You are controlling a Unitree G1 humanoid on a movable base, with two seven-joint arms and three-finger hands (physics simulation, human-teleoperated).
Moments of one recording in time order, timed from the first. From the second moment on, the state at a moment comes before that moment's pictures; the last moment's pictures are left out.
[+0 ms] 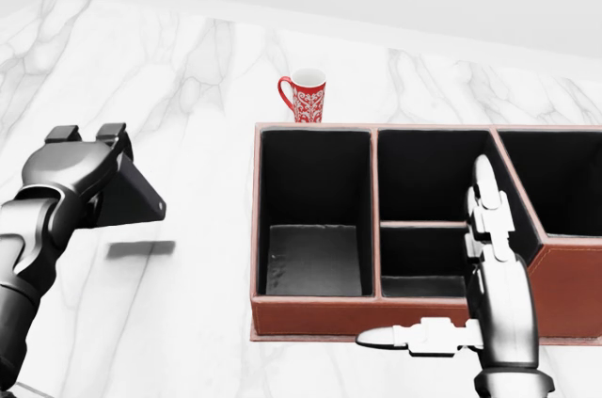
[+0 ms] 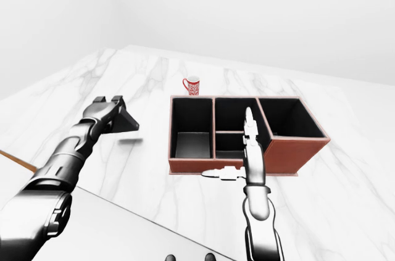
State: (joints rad) left arm -0.87 0.42 -0.05 1.09 1.20 -0.09 -0.03; right arm 0.14 -0.01 -0.04 -0.28 -0.17 -0.09 -0.02
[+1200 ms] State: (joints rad) left arm -0.44 0.27 0.06 -0.10 1.18 -0.09 -0.37; right arm -0.07 0.04 0.12 -0.25 -0.28 -0.09 -0.03
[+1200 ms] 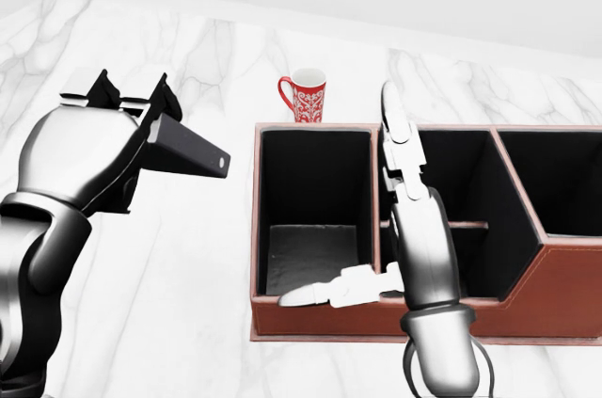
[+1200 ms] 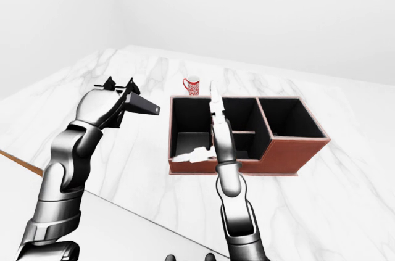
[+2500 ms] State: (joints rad) left arm -0.30 0.15 -0.01 -0.45 1.22 -0.09 -0.55; right arm -0.22 0.15 0.25 -0.14 -0.37 -0.09 -0.05
